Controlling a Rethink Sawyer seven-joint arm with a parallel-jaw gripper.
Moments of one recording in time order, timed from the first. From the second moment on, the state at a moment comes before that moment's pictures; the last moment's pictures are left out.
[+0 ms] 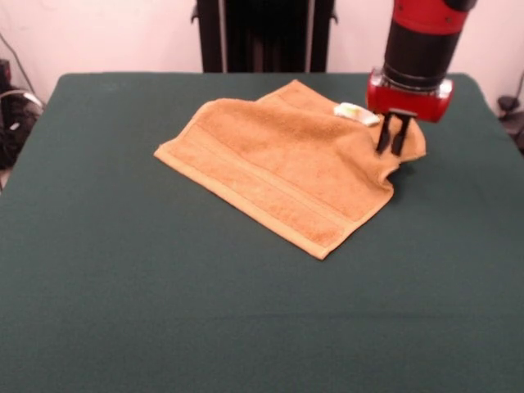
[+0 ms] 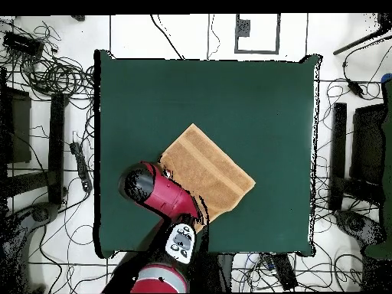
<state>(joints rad) 0.25 -0.45 -0.22 1.84 0.67 0.23 1.57</state>
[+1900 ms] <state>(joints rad) -0.14 -0.77 -0.22 1.82 0.36 0.61 1.57</state>
